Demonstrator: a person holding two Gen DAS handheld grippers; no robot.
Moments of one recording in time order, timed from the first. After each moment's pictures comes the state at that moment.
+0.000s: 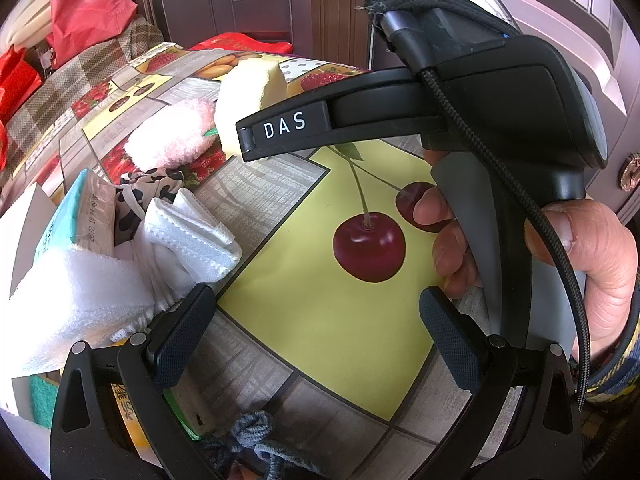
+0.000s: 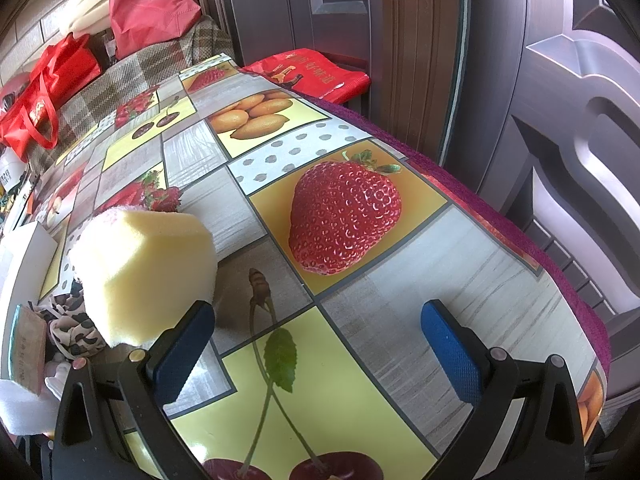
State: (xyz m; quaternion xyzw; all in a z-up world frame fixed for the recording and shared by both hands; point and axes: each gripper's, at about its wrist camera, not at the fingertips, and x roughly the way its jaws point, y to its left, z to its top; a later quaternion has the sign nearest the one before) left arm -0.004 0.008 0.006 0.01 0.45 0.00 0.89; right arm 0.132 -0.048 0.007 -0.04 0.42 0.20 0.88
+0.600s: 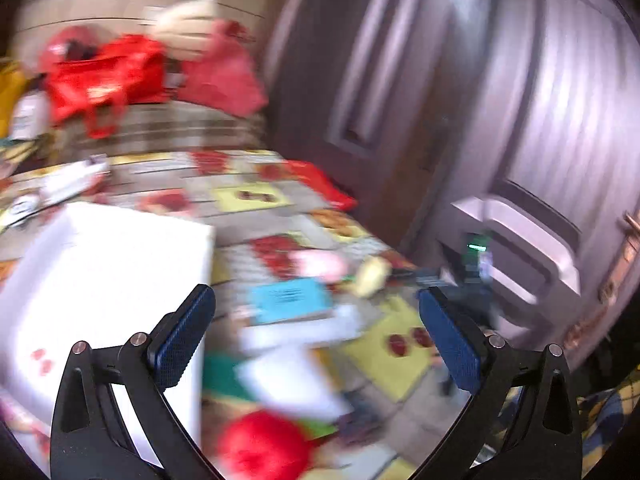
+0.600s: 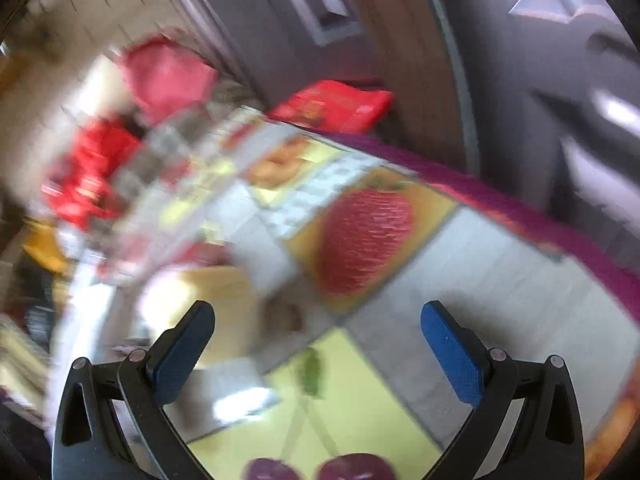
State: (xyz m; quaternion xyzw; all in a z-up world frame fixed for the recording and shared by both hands) left arm -0.165 0.124 0.123 -0.17 0.21 0.07 0.96; right arm 0.136 -0.090 0.015 0.15 0.38 0.33 0.85
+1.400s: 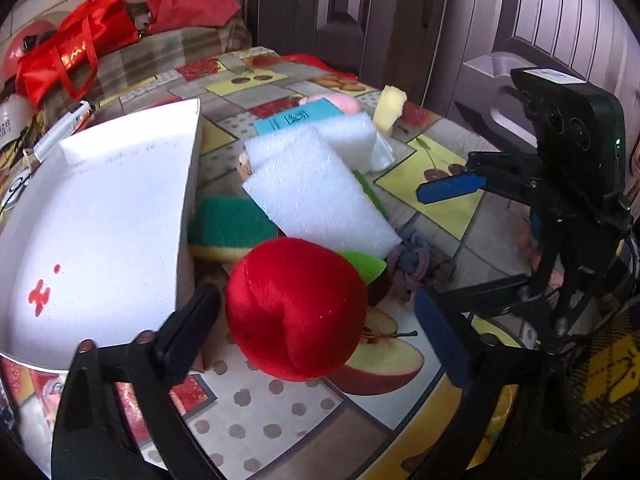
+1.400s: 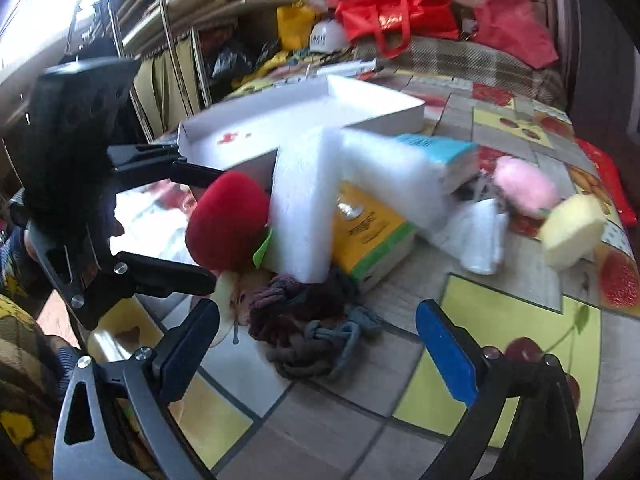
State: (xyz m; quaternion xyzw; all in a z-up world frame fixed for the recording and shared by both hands) left arm -0.165 0.096 0.027 -0.07 0.39 0.05 0.92; right arm -0.050 -0.016 0.020 -0.24 0.30 0.65 0.66
